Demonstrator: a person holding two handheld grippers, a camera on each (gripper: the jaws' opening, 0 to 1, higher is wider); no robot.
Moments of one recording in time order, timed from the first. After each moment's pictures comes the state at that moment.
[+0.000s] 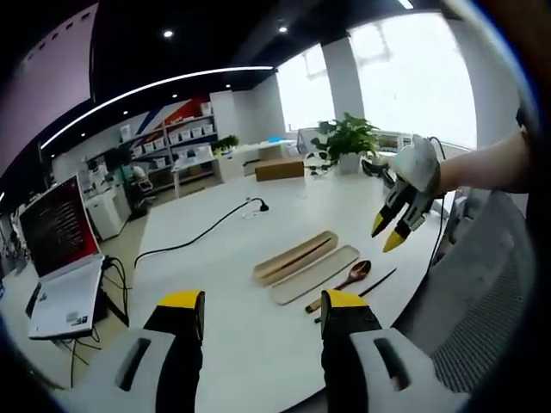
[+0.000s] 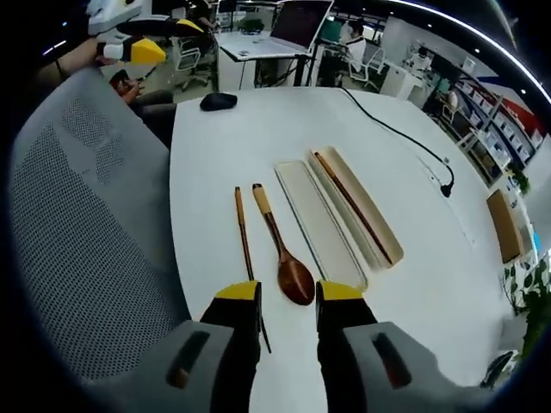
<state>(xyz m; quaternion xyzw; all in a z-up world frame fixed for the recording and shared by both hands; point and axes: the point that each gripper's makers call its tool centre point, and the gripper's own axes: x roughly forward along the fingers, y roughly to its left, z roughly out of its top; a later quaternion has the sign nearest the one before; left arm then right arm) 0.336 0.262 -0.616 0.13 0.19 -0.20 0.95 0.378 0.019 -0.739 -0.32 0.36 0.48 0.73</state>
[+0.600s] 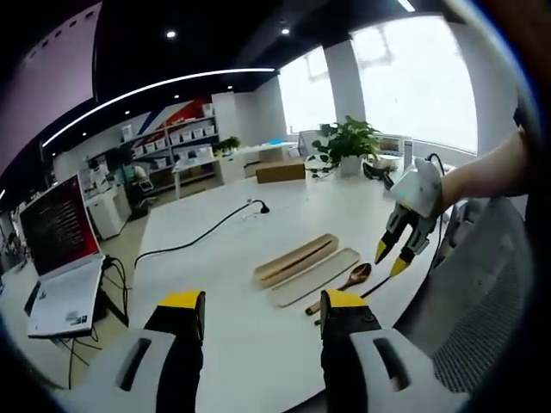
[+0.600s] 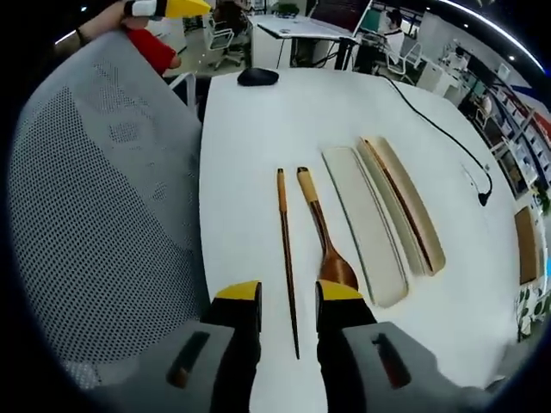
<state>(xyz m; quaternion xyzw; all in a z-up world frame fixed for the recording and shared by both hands) 0.337 0.264 -0.614 0.13 0.18 -0.20 0.95 0.349 0.036 -0.769 -0.35 0.38 0.53 0.67</state>
